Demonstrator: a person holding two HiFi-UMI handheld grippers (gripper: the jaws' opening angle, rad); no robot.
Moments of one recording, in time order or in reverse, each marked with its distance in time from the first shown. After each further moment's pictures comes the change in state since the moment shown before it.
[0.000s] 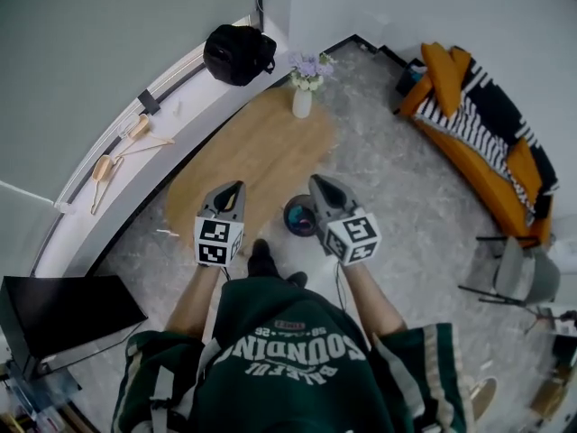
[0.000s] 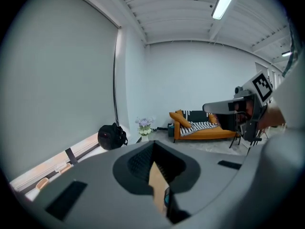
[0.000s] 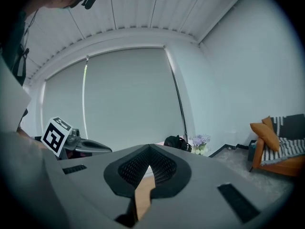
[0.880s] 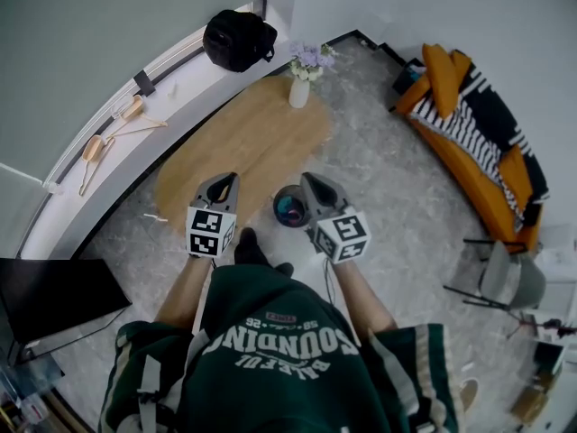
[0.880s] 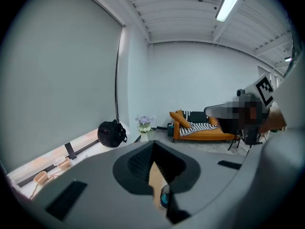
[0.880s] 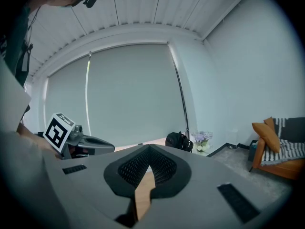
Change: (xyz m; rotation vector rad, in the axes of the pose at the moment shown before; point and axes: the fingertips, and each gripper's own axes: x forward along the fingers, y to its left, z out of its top) left arm -0.006 -0.007 -0.016 -0.045 0.002 -0.002; right arm -0.008 0.012 -0.024 -0.030 0.052 0.020
